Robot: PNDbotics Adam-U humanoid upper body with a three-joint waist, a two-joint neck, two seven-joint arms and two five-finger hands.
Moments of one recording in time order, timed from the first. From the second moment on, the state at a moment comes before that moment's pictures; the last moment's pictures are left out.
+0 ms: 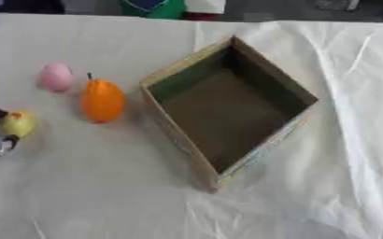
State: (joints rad) left arm -0.45 0.80 -0.27 -1.65 -0.72 0.40 -0.58; right arm -0.37 -0.52 -0.10 -1.98 0.14 0.05 -0.59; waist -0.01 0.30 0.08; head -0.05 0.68
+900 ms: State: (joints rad) left arm -0.45 0.78 -0.29 -1.65 -0.77 0.53 -0.27; right arm -0.36 -0.51 -0.10 -1.98 0.13 0.05 -0.59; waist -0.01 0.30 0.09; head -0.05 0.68
